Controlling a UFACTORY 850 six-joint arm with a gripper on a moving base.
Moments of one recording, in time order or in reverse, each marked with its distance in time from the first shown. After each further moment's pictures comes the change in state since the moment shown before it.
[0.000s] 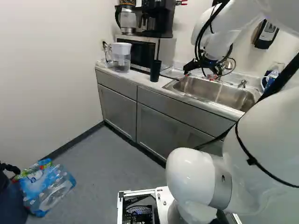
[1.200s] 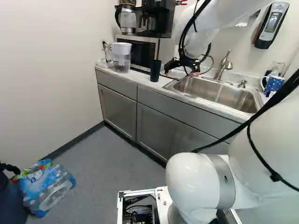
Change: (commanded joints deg) arm 13.5 0.7 0.6 0.0 0.0 0.0
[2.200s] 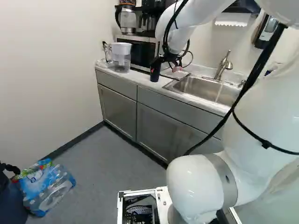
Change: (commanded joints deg) arm 7.7 -11.8 -10.8 0.0 0.0 0.0
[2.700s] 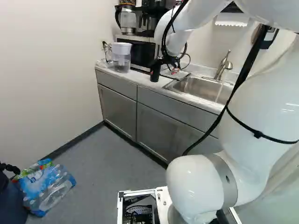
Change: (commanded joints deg) arm -0.2 -3.0 -0.3 0.0 1.7 0.0
